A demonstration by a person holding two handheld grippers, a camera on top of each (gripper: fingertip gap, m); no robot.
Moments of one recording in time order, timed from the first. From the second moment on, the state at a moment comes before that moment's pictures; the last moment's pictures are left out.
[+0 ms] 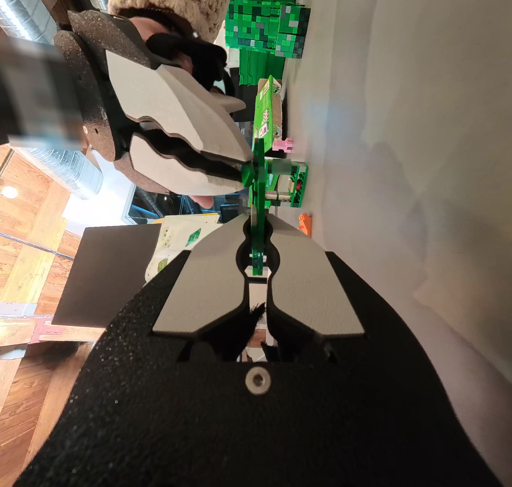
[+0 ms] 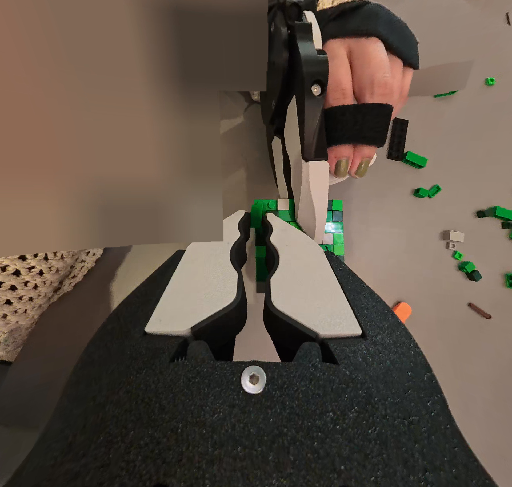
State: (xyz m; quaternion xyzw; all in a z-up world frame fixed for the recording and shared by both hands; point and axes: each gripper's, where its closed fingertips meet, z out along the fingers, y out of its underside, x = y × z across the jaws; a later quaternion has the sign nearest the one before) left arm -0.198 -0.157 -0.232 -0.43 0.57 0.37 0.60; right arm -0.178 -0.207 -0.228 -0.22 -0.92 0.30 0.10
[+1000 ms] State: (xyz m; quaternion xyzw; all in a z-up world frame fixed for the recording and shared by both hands) left arm -0.227 -0.145 -0.234 -0.53 0.50 0.35 0.59; right arm -0.218 -0.176 -0.221 -0.02 -0.75 -0.05 0.66
